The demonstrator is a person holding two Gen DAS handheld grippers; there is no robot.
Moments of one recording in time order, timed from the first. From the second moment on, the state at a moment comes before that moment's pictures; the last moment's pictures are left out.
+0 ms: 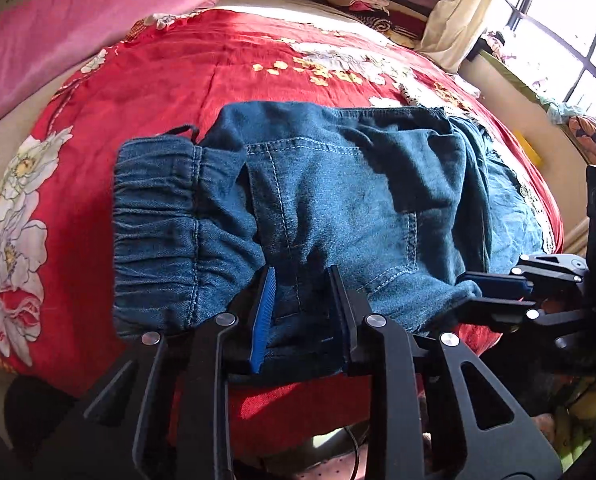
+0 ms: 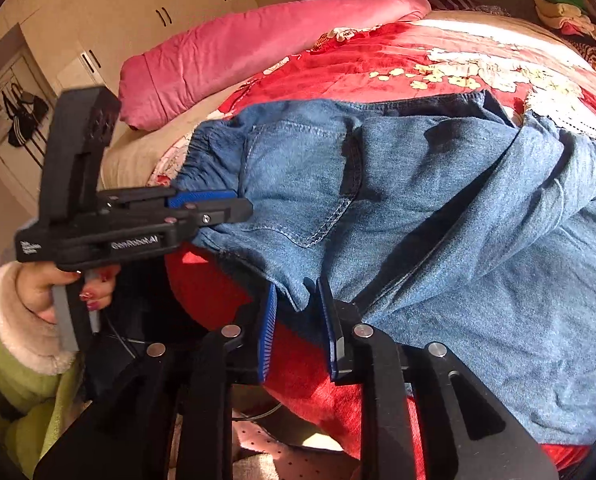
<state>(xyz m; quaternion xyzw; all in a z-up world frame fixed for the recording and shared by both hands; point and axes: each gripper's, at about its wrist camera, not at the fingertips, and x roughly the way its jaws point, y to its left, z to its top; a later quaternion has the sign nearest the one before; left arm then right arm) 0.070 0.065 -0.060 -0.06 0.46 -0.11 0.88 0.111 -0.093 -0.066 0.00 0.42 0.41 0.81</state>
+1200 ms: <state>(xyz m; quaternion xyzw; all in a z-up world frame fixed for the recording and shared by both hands) 0.066 0.003 0.006 -0.06 0.38 -0.20 0.90 0.175 -0.209 -0.014 0.10 0.38 0.25 0.89</state>
